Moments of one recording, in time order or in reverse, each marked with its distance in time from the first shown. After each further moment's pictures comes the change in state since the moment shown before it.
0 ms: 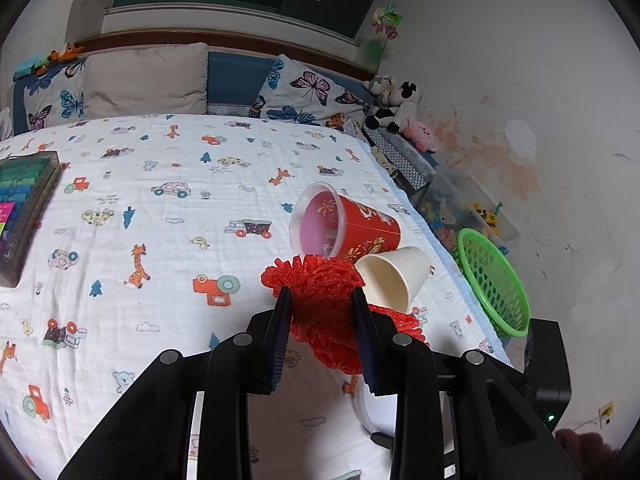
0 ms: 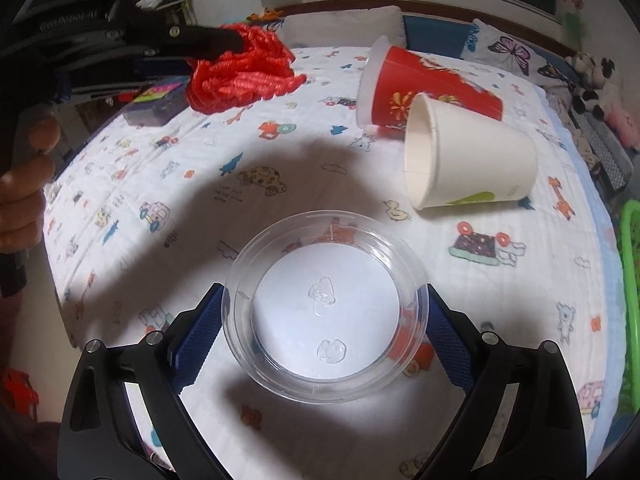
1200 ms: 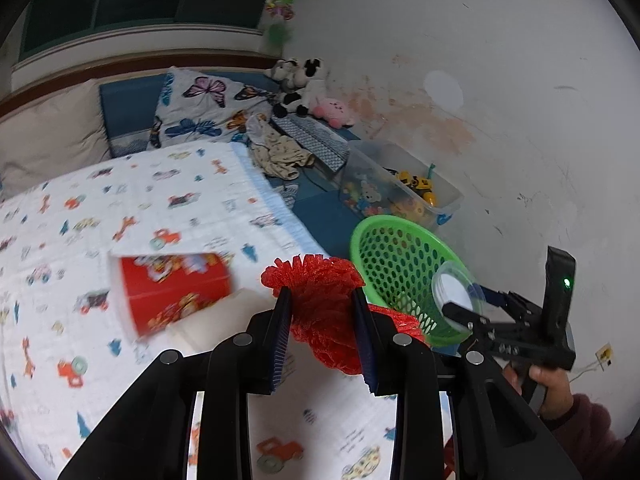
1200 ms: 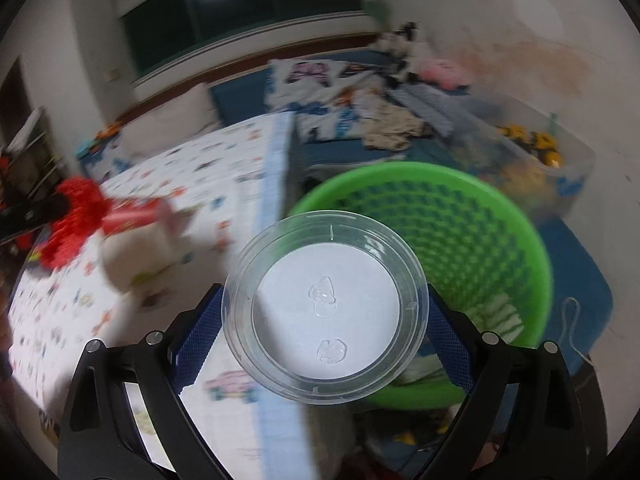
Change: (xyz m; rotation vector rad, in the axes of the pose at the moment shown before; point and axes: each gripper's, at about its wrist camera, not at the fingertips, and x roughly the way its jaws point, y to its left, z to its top) left arm 0.063 -0.165 0.036 0.242 0.053 -0.167; right arm -0.153 -0.231 -0.054 0.467 -0.201 -0.386
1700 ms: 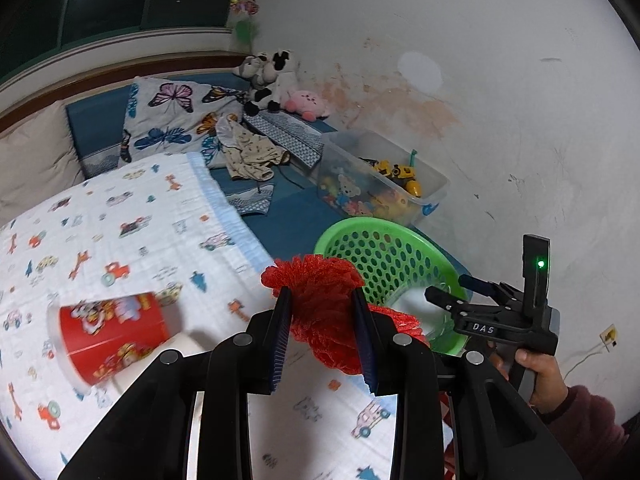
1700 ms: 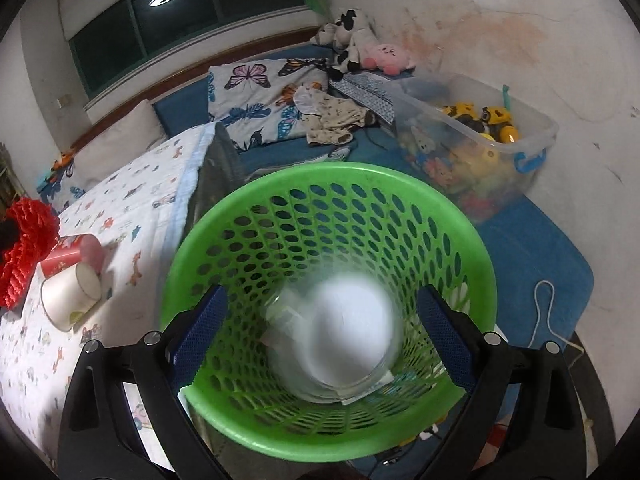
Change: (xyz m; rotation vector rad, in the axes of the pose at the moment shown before) left arm 0.049 -0.048 0.029 0.086 0.034 -0.031; right arm 0.024 -0.061 0.009 0.097 0.014 -0.102
